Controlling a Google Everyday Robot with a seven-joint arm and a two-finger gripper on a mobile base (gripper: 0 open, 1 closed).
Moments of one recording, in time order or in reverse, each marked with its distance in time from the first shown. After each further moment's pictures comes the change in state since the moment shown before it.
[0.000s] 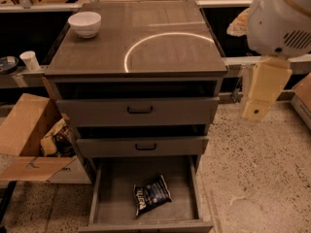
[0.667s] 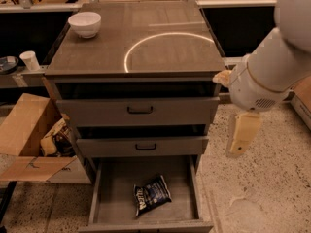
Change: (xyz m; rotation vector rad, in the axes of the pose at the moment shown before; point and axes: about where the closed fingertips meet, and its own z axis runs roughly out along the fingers) arm 0.034 0.017 0.118 -0.074 -0.053 -0.069
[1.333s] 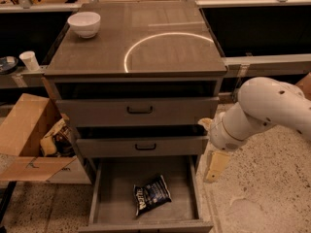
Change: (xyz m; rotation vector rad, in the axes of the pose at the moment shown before) arm 0.036 0.017 0.187 -0.108 -0.144 0.088
